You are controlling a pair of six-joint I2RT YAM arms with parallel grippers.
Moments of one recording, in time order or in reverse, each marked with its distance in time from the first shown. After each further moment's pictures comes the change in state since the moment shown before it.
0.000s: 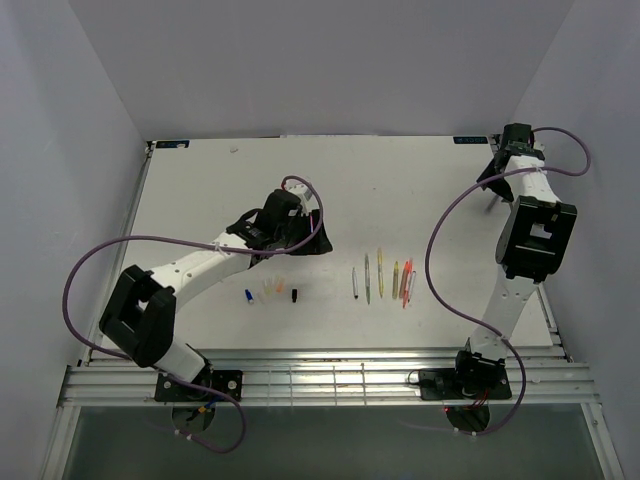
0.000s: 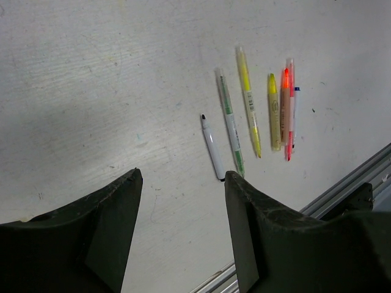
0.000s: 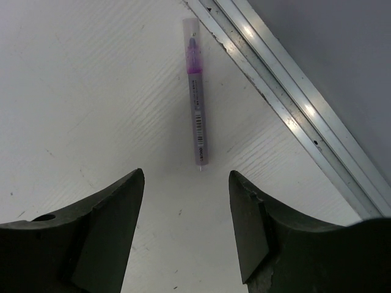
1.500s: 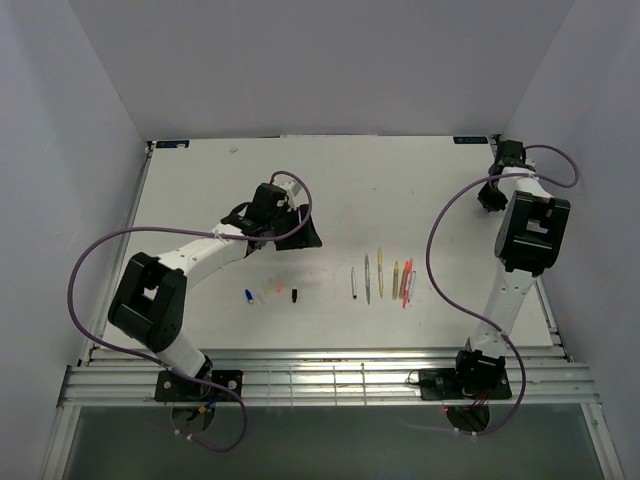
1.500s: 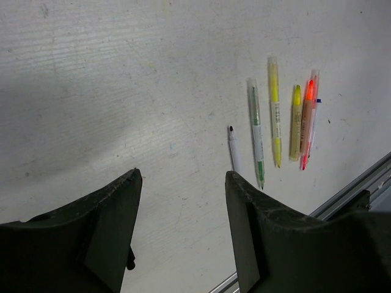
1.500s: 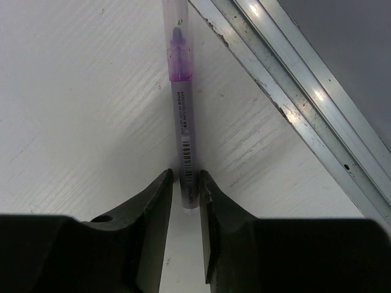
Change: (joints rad) left arm 0.124 0.091 0.000 0.021 0.119 0.021; right arm -0.019 0.105 -0.072 0.135 -0.006 0.001
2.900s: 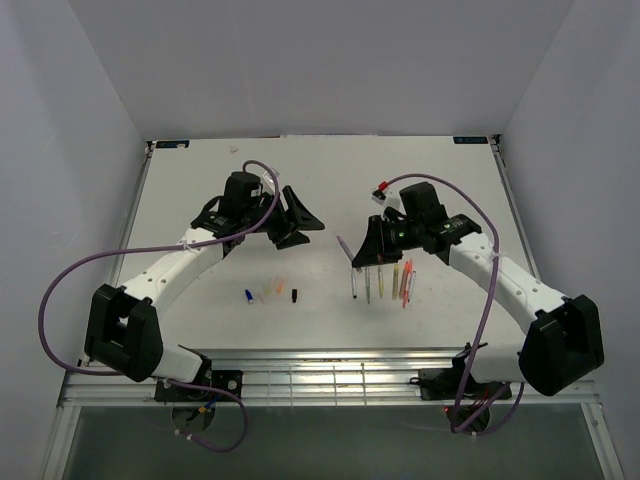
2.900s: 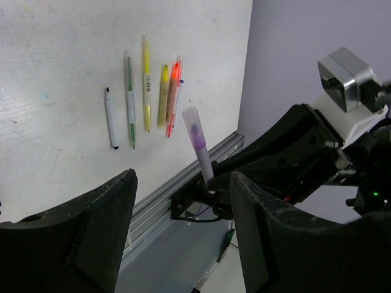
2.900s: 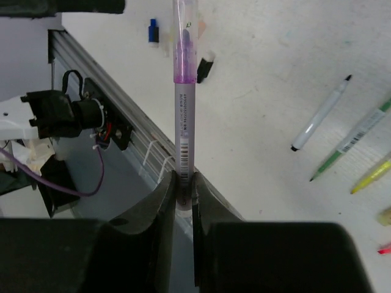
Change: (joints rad) left arm 0.093 -0.188 0.015 -0.049 0.293 -0.412; right arm 0.722 -0.895 -0.683 -0.038 -0.853 0.005
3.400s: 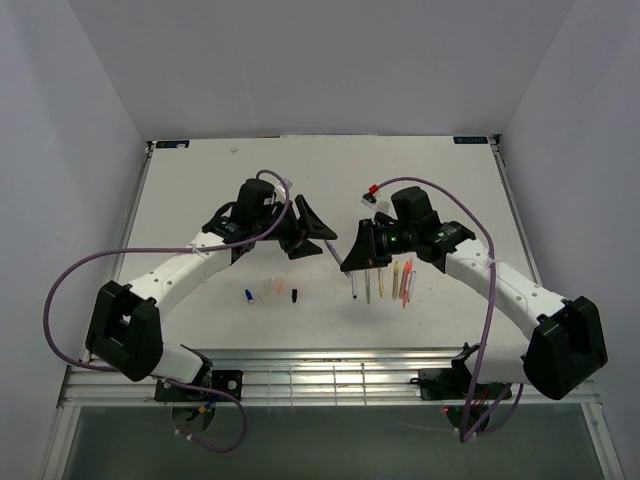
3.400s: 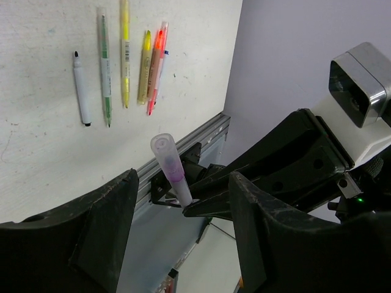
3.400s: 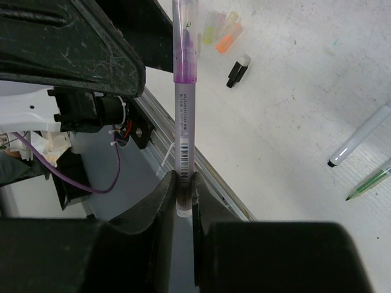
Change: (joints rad) left arm -0.084 0.010 -0.026 0.035 0.018 -0.121; right arm 0.095 -0.044 -0.050 0.127 -0.038 0.091
